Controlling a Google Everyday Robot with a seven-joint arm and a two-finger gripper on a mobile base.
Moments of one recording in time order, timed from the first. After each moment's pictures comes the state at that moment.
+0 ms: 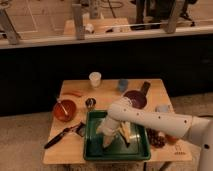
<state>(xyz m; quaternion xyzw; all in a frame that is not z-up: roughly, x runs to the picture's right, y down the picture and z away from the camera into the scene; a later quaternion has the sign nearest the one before) -0.015 0.277 0.793 -0.37 -0.28 -0.15 0.87</state>
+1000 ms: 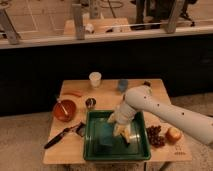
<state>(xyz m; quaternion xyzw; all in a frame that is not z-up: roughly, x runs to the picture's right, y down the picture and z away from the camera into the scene) 0.032 0.193 0.749 -0.34 -0.28 -0.09 0.90</state>
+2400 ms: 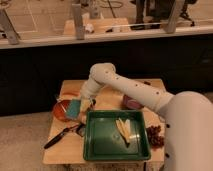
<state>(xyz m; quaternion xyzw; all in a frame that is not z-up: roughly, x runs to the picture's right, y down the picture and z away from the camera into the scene) -0.142 0.078 0.805 -0.32 -0.32 -0.04 0.89</state>
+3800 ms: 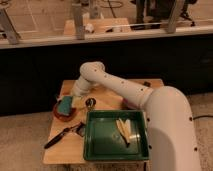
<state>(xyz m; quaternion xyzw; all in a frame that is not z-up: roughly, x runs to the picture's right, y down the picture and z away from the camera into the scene) -0.187 0.068 0.830 -0.33 -0.31 -0.03 0.89</state>
